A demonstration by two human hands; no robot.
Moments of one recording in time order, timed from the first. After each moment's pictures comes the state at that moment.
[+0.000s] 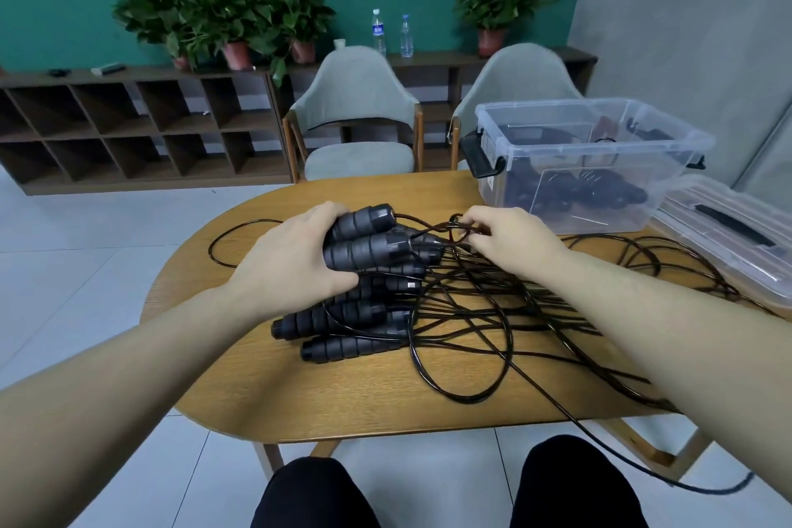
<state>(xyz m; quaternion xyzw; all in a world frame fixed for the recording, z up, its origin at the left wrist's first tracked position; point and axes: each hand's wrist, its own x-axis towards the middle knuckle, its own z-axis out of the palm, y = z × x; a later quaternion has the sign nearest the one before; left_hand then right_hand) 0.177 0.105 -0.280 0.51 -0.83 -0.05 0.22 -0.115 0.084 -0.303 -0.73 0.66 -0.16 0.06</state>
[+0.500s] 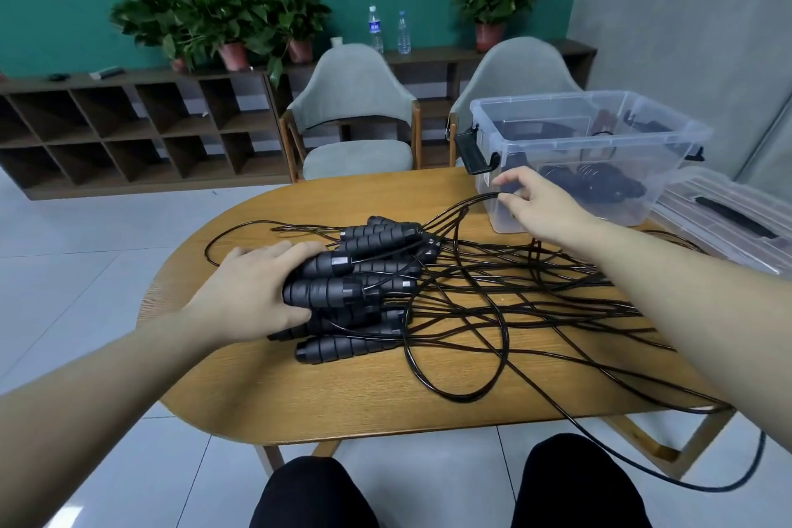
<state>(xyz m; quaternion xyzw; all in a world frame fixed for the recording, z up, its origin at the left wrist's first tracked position) 0.222 0.099 -0.310 0.50 -0.86 0.00 0.09 -0.159 0.068 -0.293 -0.65 0.66 -0.33 0.18</state>
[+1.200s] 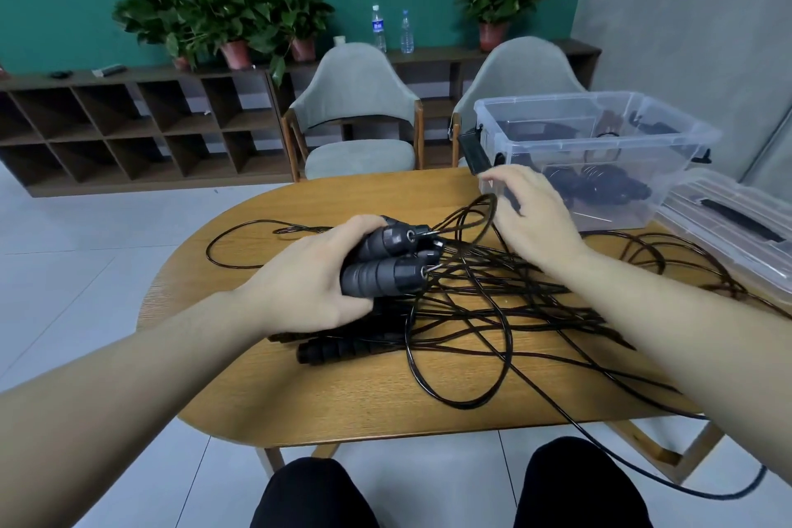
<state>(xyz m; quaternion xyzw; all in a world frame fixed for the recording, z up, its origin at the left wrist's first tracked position) 0.164 0.116 -0.281 0.39 -0.89 -0.15 0.20 -0.140 0.082 -0.302 -0.71 0.59 -0.39 0.04</state>
